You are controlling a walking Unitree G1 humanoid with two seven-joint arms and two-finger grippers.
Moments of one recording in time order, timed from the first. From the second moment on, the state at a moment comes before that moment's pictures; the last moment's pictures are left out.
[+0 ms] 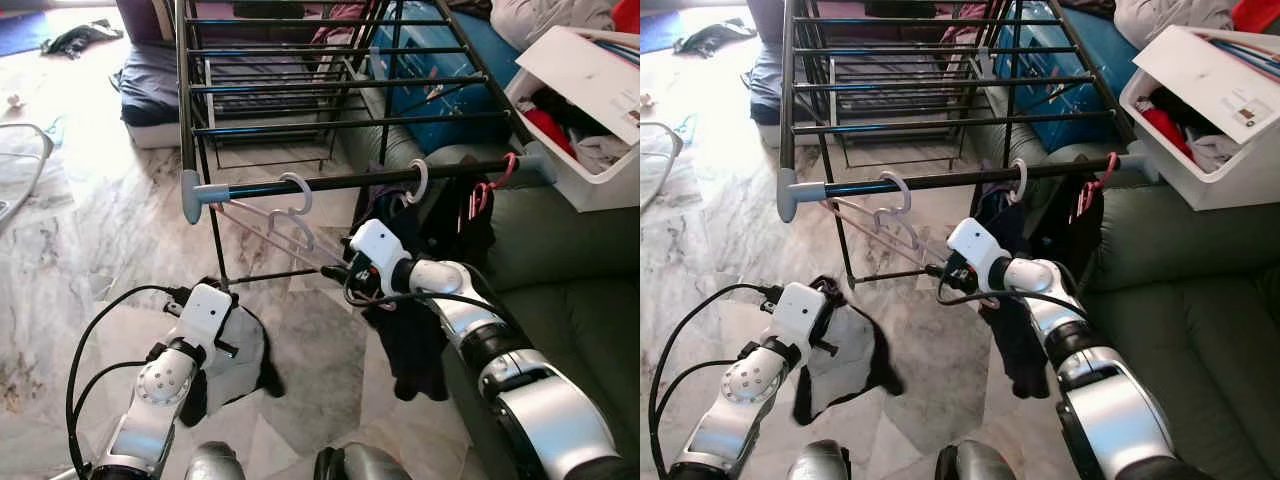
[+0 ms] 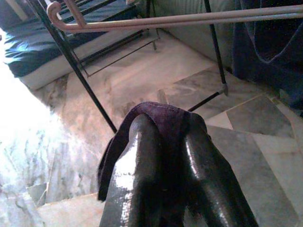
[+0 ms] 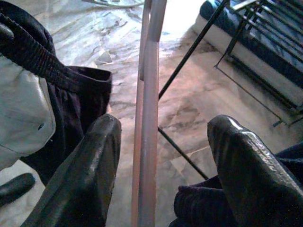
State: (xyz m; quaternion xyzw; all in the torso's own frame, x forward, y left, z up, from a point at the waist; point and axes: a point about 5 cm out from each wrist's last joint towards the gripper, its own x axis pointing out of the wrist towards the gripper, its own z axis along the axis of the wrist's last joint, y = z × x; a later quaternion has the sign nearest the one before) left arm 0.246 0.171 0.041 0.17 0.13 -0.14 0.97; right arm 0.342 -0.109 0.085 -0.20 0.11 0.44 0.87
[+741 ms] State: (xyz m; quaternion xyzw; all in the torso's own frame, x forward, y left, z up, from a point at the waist) left arm 0.244 0.166 0.039 0.17 0.13 -0.15 0.97; right arm 0.345 -0.092 0.085 -0.20 0.14 0.49 0.84
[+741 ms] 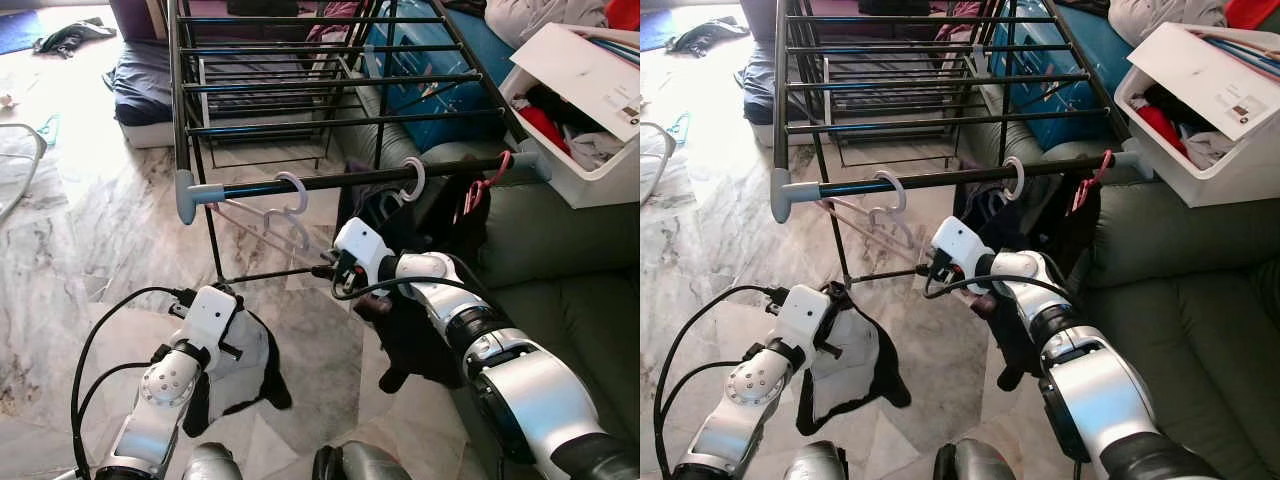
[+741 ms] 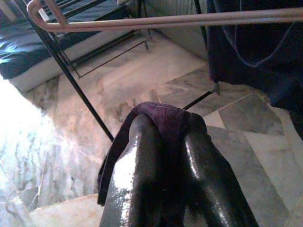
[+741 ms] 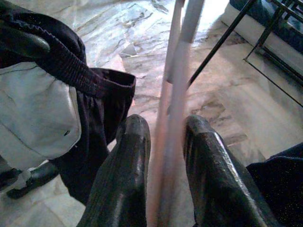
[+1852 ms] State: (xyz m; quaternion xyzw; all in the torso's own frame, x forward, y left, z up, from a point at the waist) left arm 0.254 0.165 0.037 0.18 0.13 -0.13 0.97; right arm 0.355 -0.104 0.082 -0.09 0.12 0.32 0.94
